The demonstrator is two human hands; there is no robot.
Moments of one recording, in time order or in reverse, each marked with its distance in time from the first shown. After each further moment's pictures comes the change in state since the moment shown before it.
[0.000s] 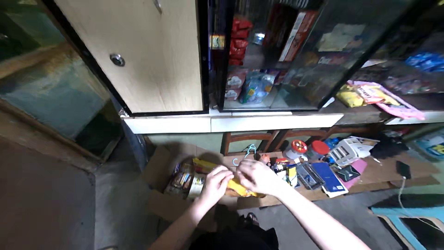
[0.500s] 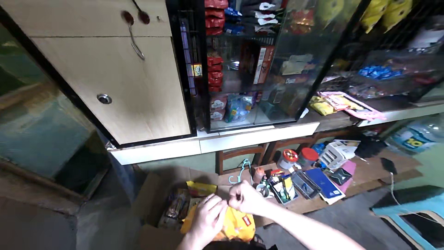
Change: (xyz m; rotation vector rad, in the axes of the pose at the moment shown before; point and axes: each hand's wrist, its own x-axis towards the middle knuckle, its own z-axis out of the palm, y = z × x) left_hand 0.006 0.026 -0.013 0.300 0.026 0.283; right_hand 0.004 -0.018 0.005 0.345 -0.046 0.356
